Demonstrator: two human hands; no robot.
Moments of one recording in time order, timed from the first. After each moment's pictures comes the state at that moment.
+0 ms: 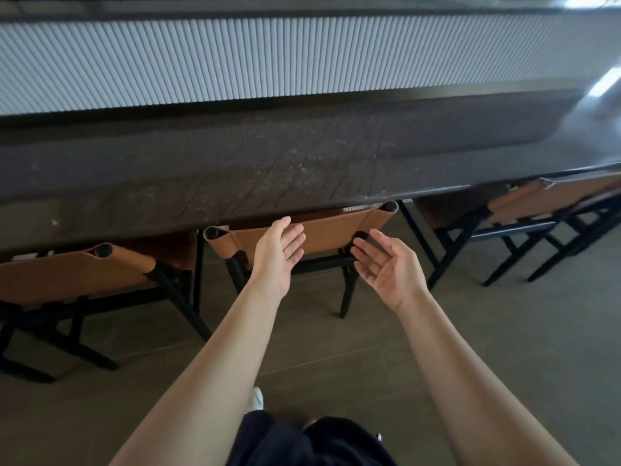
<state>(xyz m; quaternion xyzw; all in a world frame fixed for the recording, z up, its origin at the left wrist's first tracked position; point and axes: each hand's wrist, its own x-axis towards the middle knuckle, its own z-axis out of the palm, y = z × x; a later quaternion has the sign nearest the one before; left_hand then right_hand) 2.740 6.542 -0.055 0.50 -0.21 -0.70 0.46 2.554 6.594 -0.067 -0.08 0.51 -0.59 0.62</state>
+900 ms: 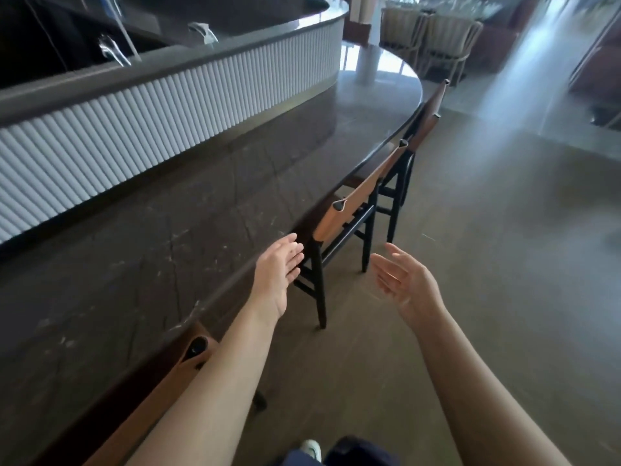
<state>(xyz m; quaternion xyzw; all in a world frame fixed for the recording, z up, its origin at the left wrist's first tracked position) 2.353 6.440 -0.042 0.38 -0.49 -0.76 0.20 2.221 6.614 -0.058 0.05 0.55 -0.76 0.35</state>
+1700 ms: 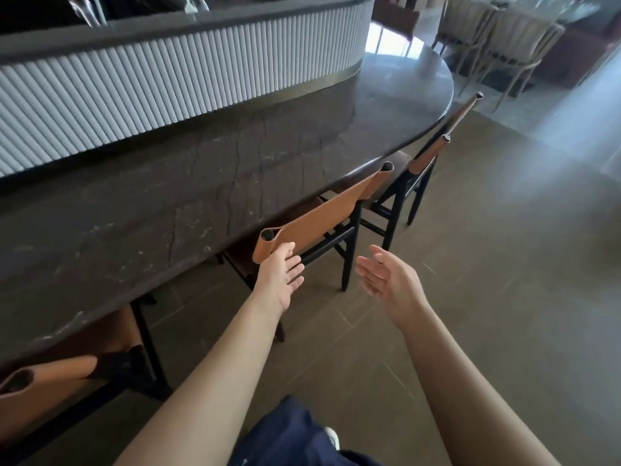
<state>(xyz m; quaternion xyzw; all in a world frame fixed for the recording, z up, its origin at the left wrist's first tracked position) 2.099 6.495 -0.081 0.50 -0.31 -0.78 0.21 1.959 6.632 -0.065 -0.01 0.62 -0.65 0.43</state>
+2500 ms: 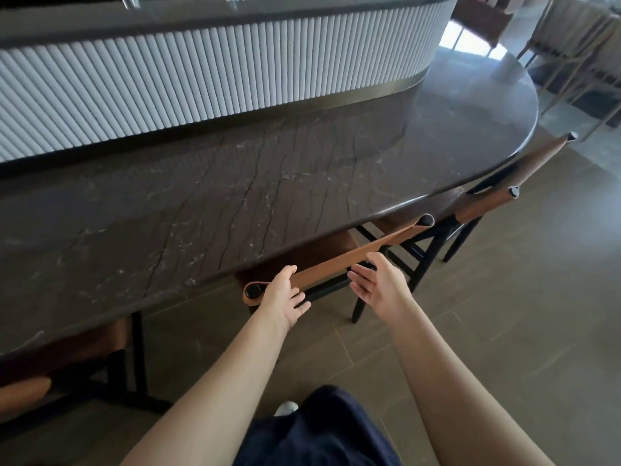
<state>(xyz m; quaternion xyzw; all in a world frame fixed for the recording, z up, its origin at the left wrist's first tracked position) 1.987 6.406 -0.120 0.60 -0.11 -0.75 0.25 1.833 6.467 -0.097 0.05 0.65 -0.56 0.51</state>
